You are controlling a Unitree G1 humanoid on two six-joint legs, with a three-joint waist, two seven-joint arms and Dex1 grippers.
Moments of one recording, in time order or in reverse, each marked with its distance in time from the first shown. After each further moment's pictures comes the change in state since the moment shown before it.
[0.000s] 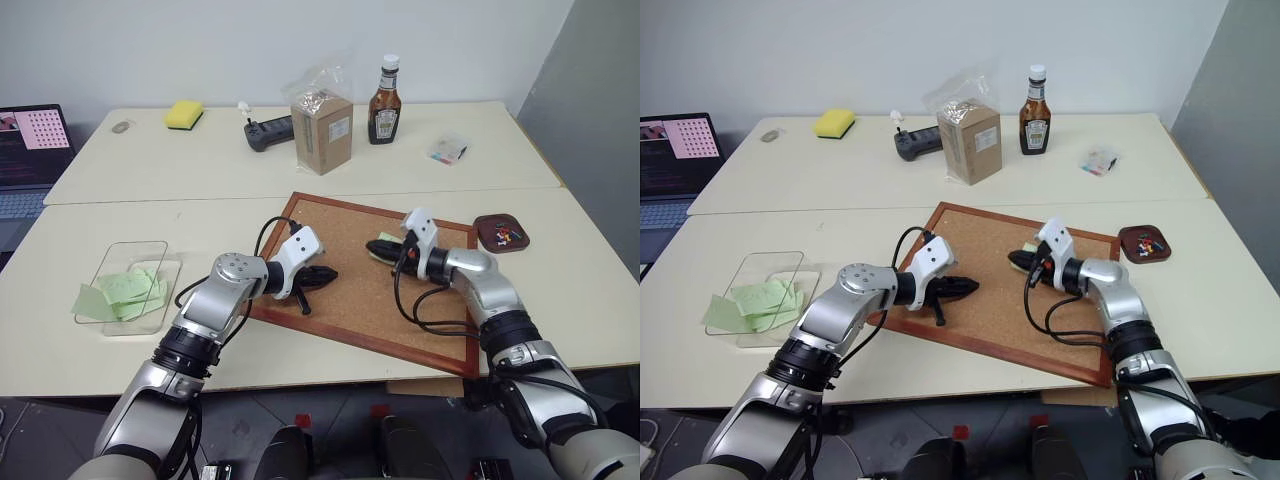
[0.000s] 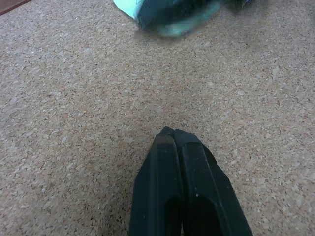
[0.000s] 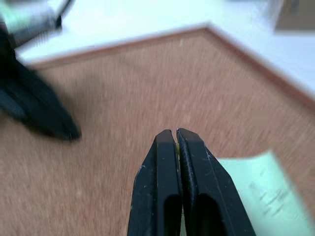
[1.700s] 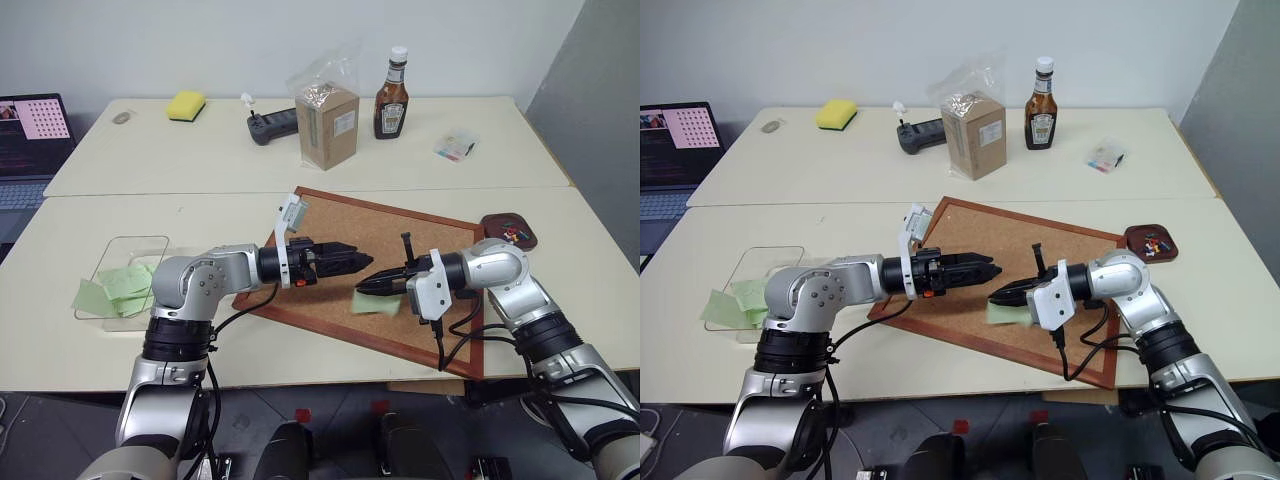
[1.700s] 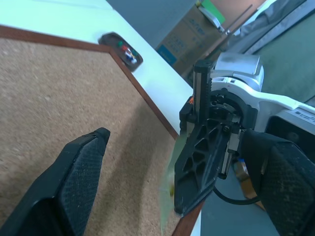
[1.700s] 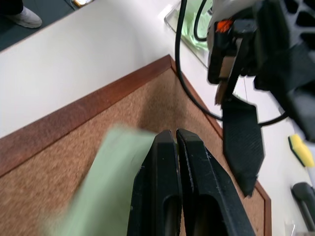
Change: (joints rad) left arm -0.059 -0.093 0.313 -0.151 -0.634 0.633 0.040; right arm 0.040 -0.225 0.269 -0.228 -0.160 -0.860 0.307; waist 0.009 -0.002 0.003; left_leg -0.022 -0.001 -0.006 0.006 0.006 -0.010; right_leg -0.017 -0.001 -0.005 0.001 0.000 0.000
